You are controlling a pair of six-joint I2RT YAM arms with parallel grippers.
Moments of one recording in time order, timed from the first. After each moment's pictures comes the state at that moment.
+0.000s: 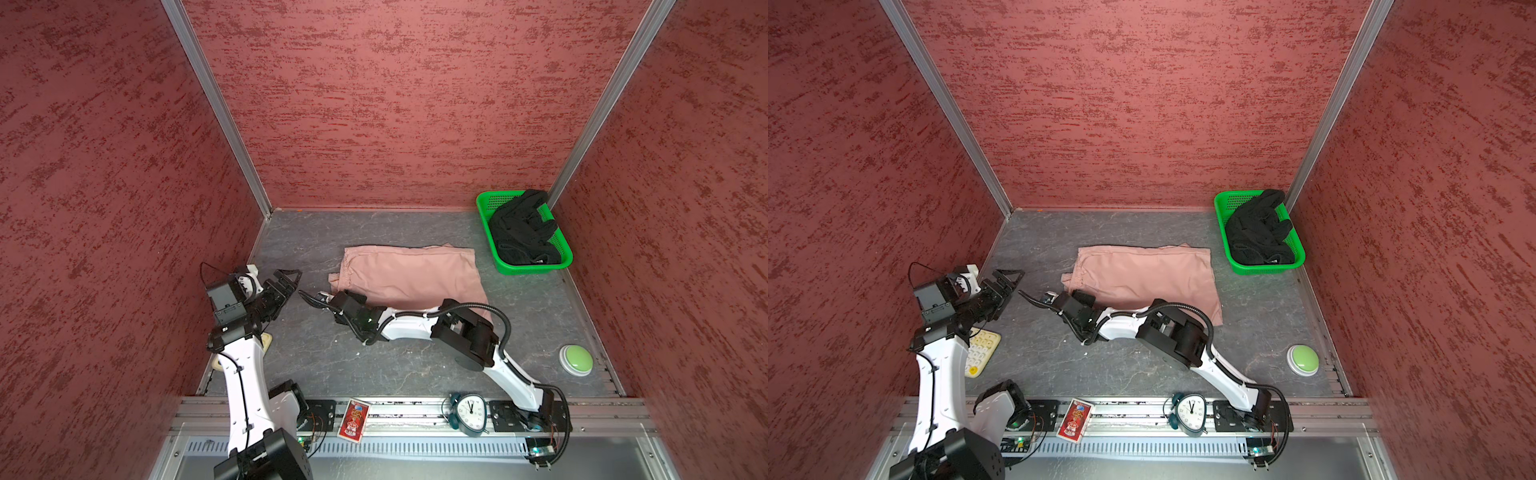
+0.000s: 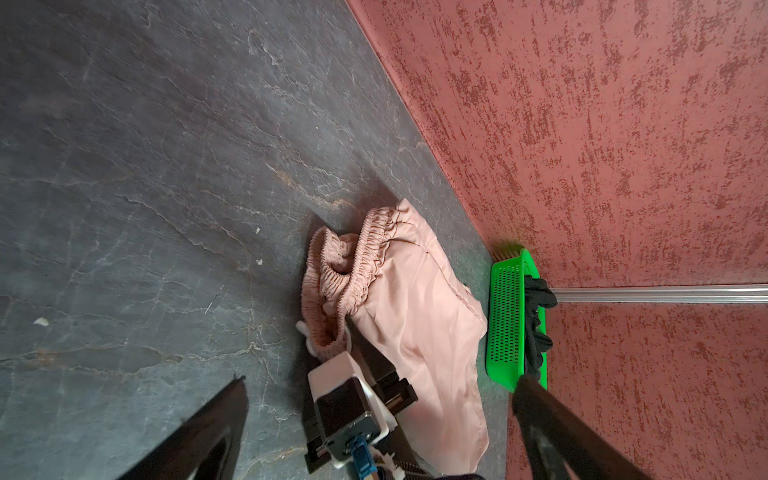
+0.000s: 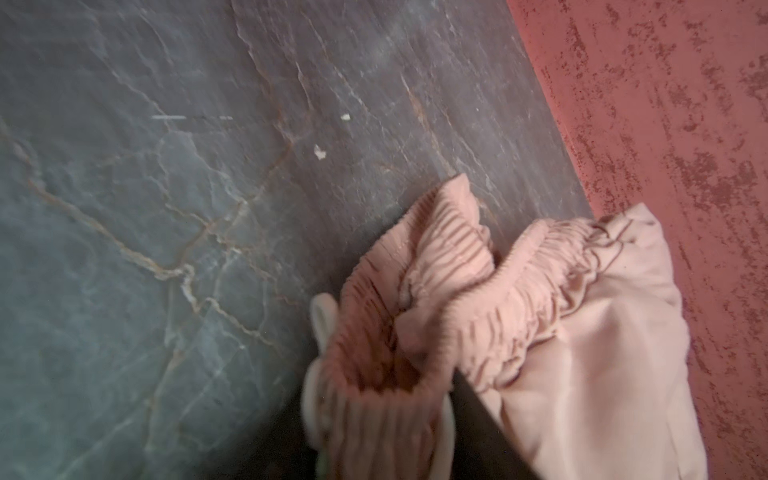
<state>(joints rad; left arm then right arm) 0.52 0.86 0.71 -0.57 0.73 -0.59 1.11 2.38 1.67 0.05 0.48 -0.39</state>
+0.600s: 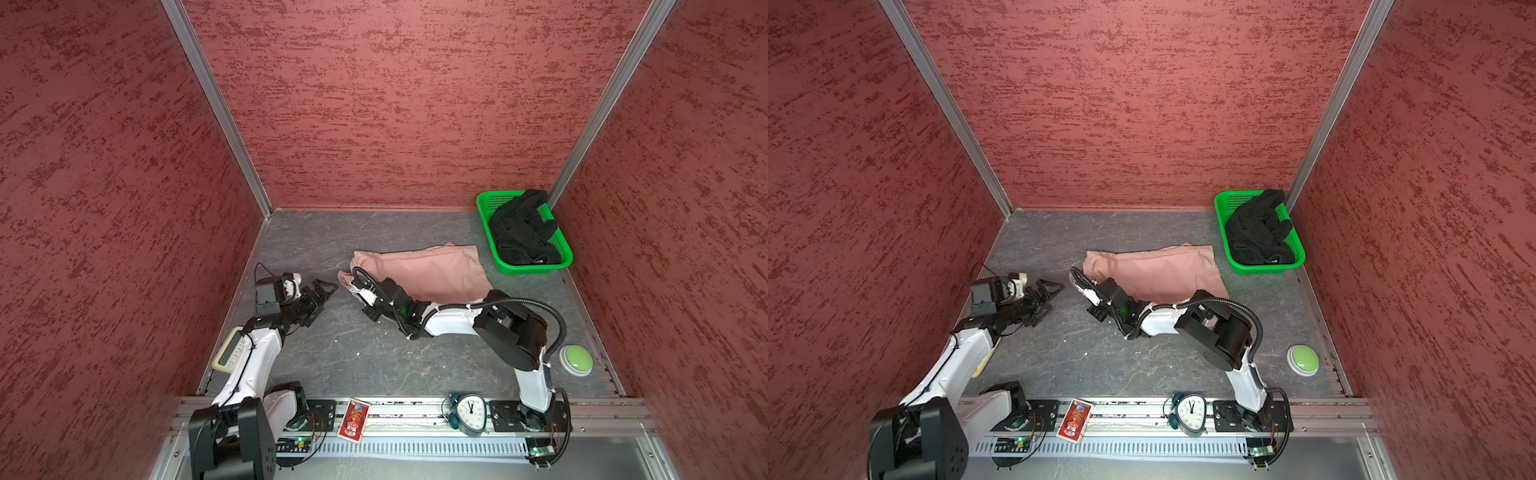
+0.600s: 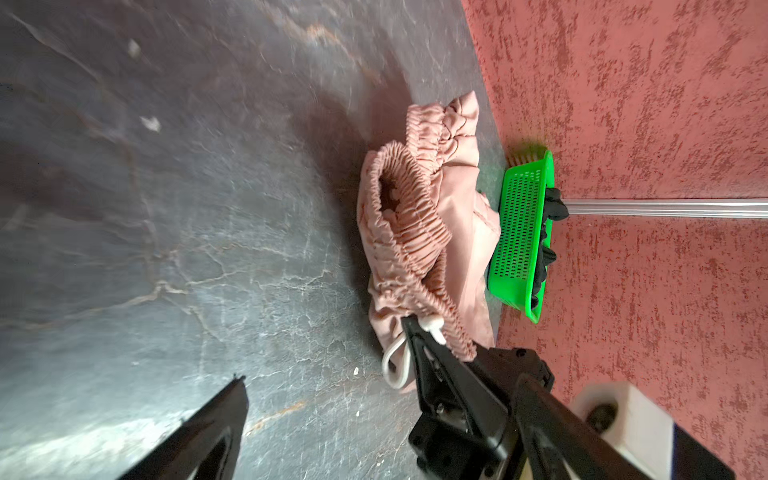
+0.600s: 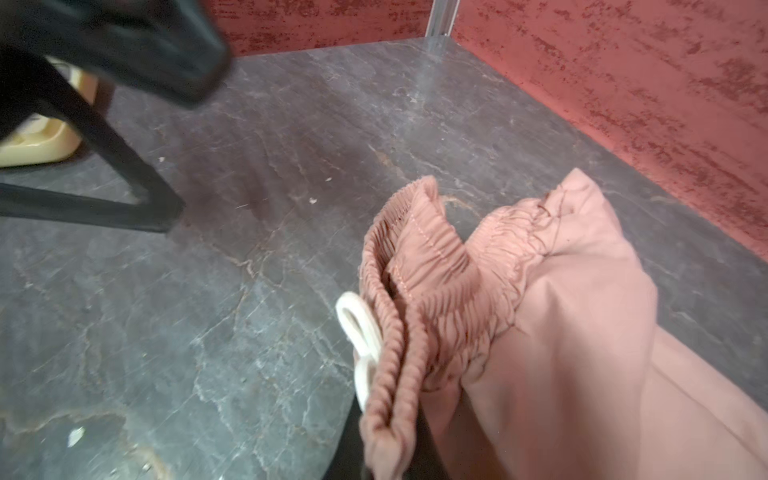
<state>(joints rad) 0.17 1.06 0.49 -0.24 0.71 -0.77 0.99 2.02 1.12 0.47 0.07 -0.12</state>
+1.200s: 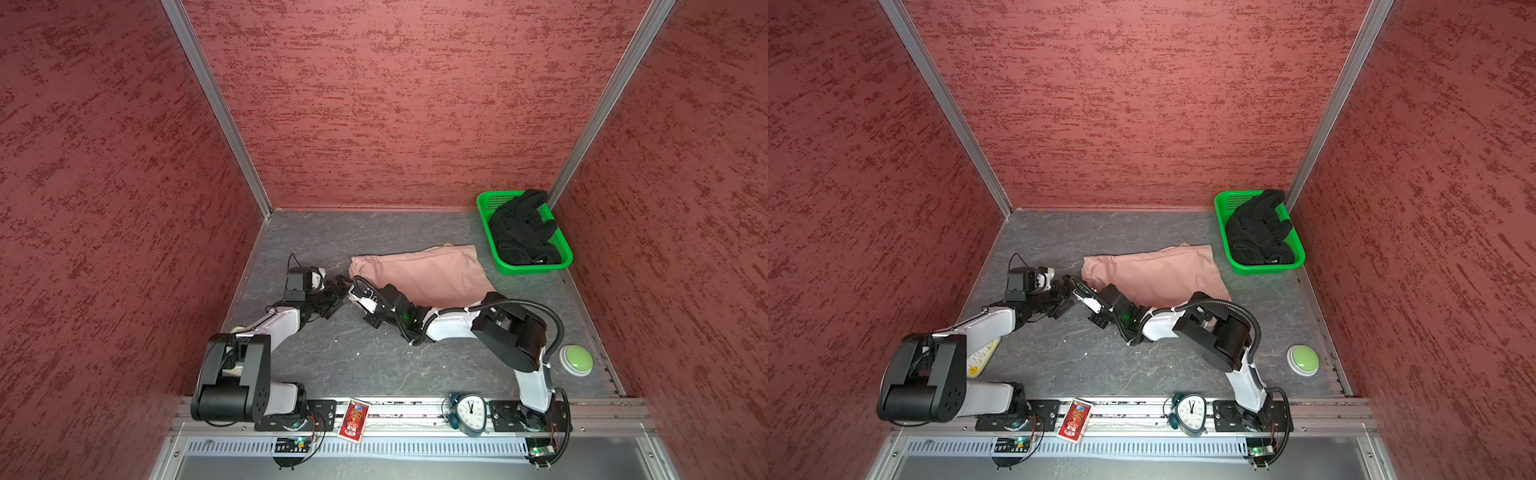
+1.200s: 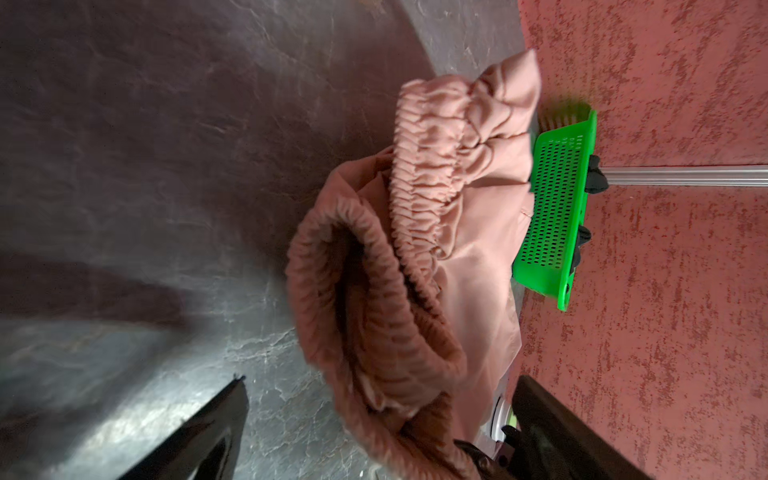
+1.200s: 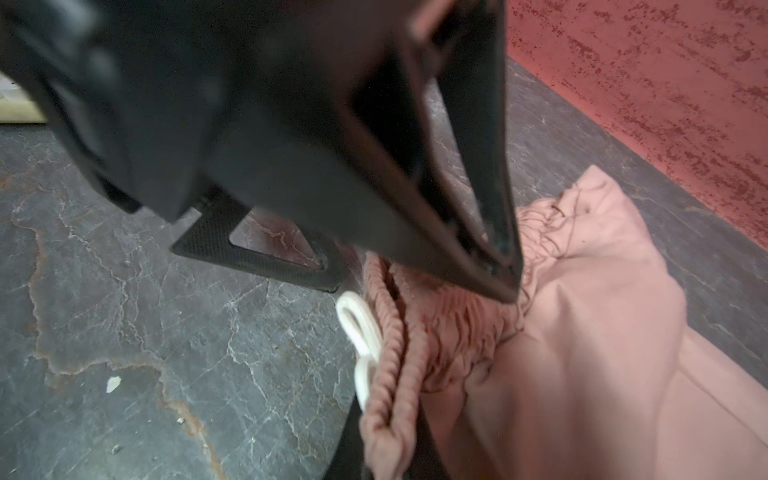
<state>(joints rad) -0.03 1.40 0.55 0.04 0.62 -0.84 1.01 2.02 1.09 0.50 0.04 -0.17</state>
